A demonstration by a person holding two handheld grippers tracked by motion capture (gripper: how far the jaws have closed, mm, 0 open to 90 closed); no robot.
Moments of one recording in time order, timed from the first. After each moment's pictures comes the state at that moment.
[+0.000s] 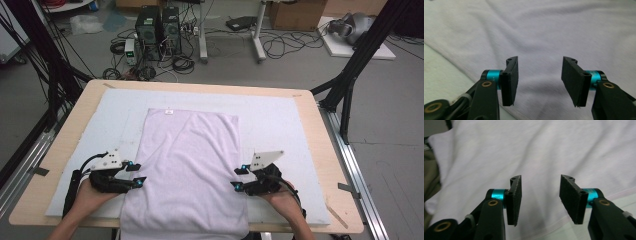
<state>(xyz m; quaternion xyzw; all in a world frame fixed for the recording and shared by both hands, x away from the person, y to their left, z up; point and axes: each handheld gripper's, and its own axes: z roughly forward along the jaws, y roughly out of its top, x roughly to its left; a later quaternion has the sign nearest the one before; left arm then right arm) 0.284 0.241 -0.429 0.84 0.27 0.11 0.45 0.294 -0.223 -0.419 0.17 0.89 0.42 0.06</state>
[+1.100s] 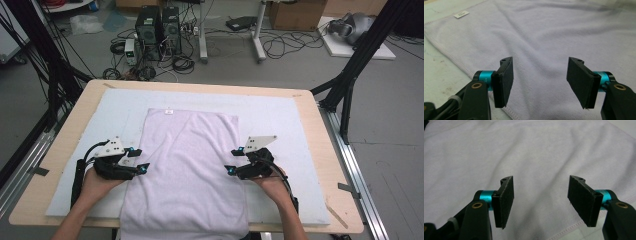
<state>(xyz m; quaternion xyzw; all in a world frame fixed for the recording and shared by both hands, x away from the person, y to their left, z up) 0.307 0.237 -0.422 0.83 0.28 0.14 0.47 0.331 -0.209 -0.416 0.20 0.87 0.44 0.09</state>
